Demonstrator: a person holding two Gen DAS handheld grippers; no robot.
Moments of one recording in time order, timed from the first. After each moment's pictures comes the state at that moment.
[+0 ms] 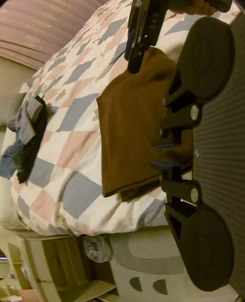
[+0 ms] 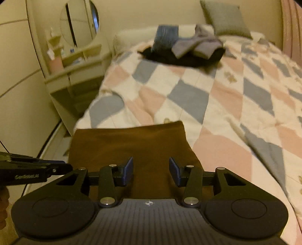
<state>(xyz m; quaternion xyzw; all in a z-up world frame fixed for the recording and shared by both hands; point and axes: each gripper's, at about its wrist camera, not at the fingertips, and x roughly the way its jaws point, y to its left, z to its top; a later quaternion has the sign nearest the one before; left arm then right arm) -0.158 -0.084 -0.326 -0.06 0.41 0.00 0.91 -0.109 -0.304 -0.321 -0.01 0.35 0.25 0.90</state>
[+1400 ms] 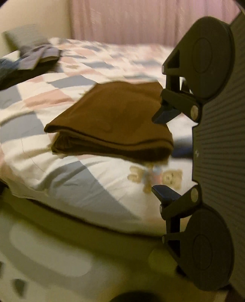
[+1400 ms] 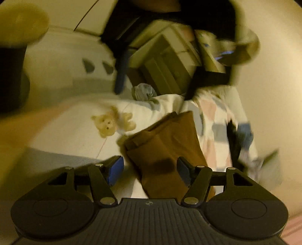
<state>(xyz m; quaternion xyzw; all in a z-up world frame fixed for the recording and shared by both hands) -0.188 0.023 -0.350 -0.48 0.53 0.02 0.70 -0.275 -0.171 -0.402 -0.58 0.09 0.35 0.73</state>
